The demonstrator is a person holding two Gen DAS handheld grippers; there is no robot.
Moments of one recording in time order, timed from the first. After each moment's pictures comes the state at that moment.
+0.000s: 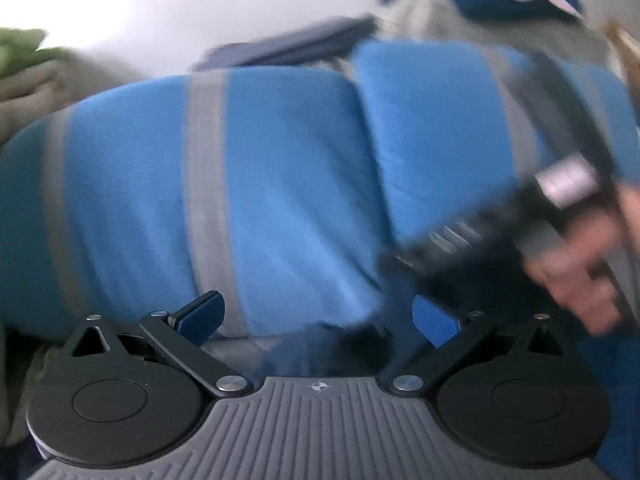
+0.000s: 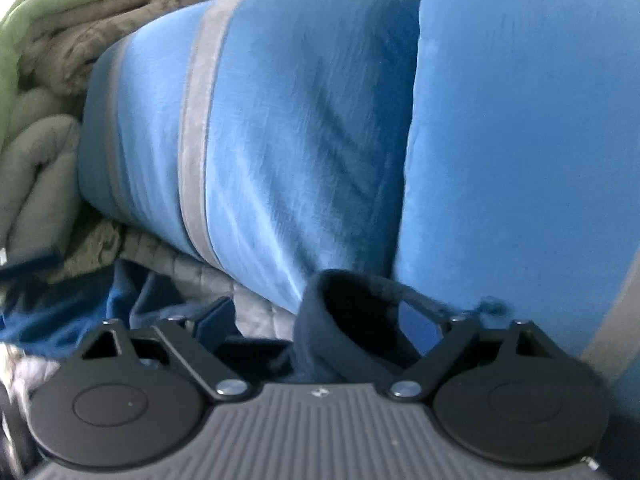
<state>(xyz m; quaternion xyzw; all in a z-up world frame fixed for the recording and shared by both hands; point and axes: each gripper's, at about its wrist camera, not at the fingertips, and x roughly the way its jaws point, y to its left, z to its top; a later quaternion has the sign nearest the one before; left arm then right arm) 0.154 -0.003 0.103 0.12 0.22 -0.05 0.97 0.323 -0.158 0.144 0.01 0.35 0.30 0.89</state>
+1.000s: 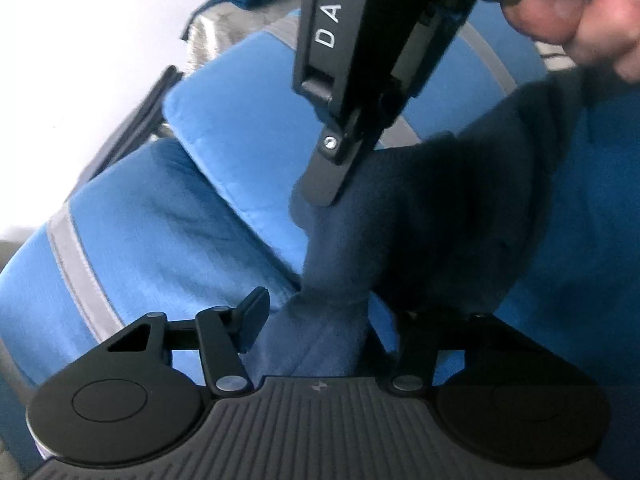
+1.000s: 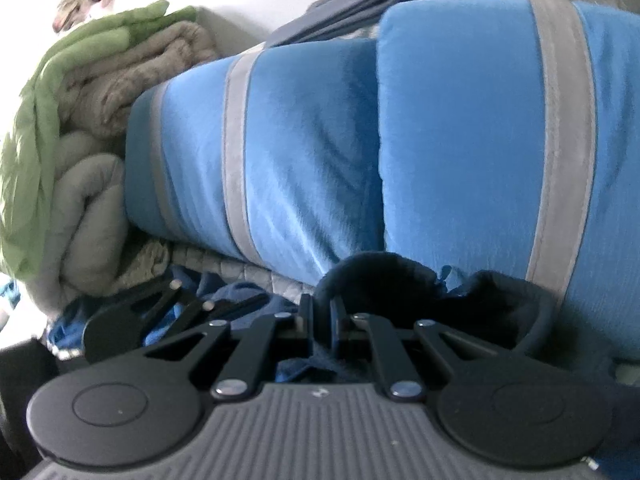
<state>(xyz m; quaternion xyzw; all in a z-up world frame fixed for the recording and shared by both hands) 0.152 -0.106 0.051 0.37 0.17 -0.14 0.91 0.239 -0.239 0.179 0.04 0.32 0.32 0.89</state>
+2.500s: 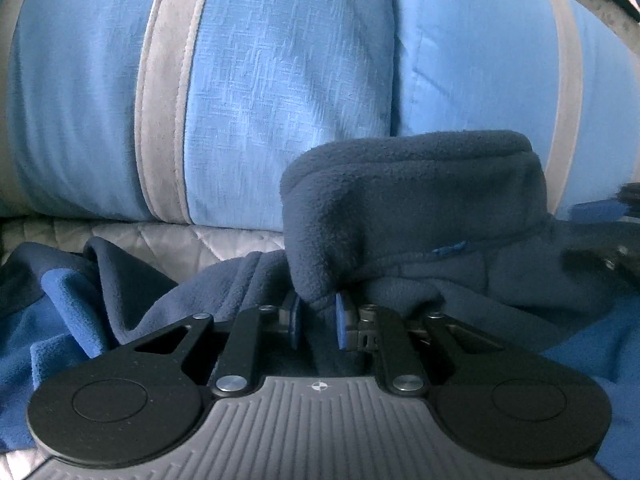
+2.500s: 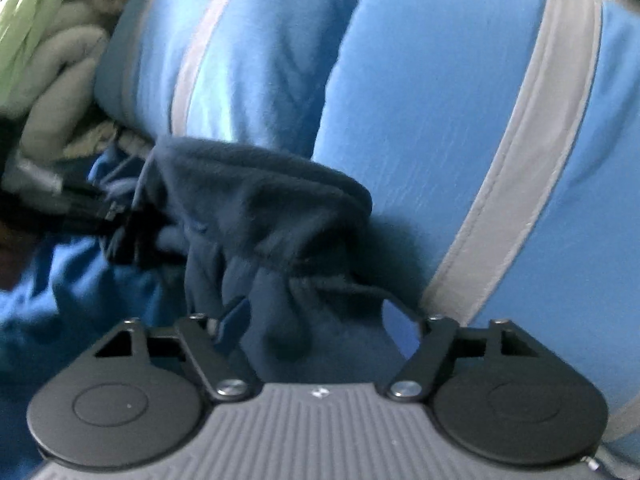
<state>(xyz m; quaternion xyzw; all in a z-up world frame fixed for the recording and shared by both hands) 0.219 0.010 0.035 -0.01 0.36 -0.04 0.93 0.275 -0.279 0.122 -0.12 0.33 0.32 0.88</state>
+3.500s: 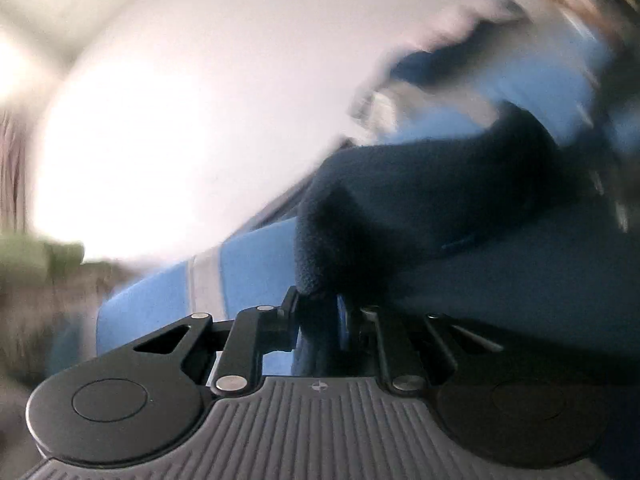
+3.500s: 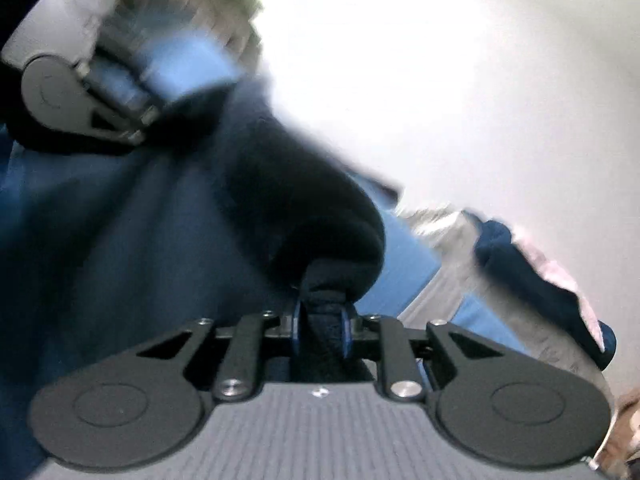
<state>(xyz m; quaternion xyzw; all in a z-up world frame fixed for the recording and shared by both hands) 0.209 -0.080 0.006 0.34 -0.03 0.06 0.94 0.202 -0.227 0.077 -0.39 -0.04 0.08 0.92</state>
